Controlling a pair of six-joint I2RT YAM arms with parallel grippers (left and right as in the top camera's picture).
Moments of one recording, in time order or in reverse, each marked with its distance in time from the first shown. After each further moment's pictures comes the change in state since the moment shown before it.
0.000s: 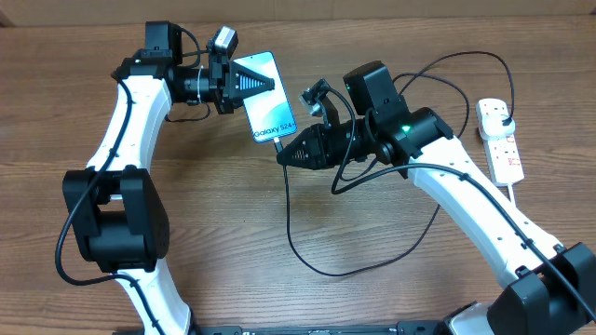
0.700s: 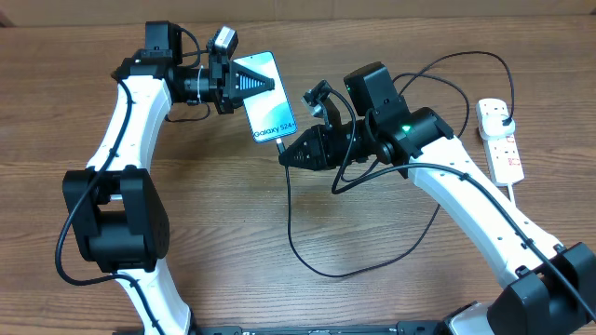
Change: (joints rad) left arm 0.000 0.000 0.000 0.001 0.000 0.000; right arm -0.002 0.000 0.000 -0.026 0.024 0.000
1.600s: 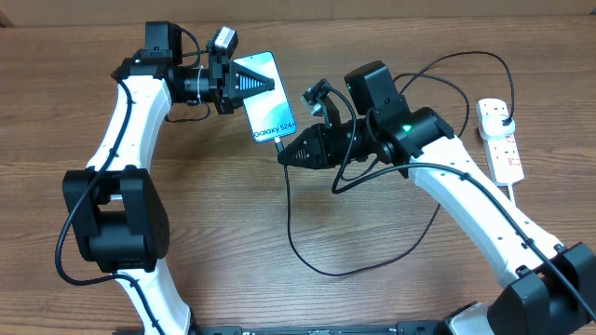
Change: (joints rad) left arm 0.000 0.000 0.000 -0.003 0.000 0.002; right arm -0.008 0.000 0.000 0.019 -0.024 0.000
